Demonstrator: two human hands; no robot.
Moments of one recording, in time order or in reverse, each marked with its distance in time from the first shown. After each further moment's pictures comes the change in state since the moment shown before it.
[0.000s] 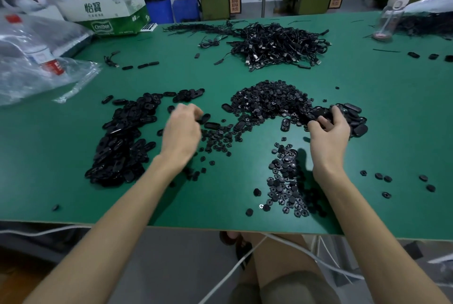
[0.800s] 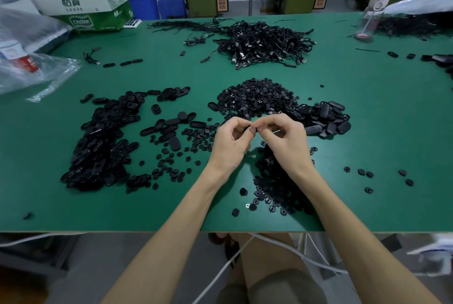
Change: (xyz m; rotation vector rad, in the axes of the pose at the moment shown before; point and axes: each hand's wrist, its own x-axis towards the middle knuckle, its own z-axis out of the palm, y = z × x) left_hand -0.042 0.079 0.067 -0.890 -0.190 0.019; right_hand -0.027 -0.012 0.010 -0.140 -0.434 -0.353
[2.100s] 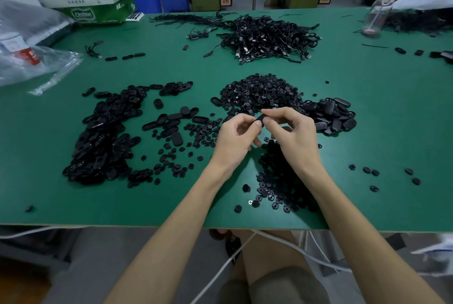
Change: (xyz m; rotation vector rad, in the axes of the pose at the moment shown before) left_hand 0.000 -0.002 0.001 -0.056 -0.025 -0.042; right_hand -0.001 -0.002 -0.006 0.014 0.037 0.022
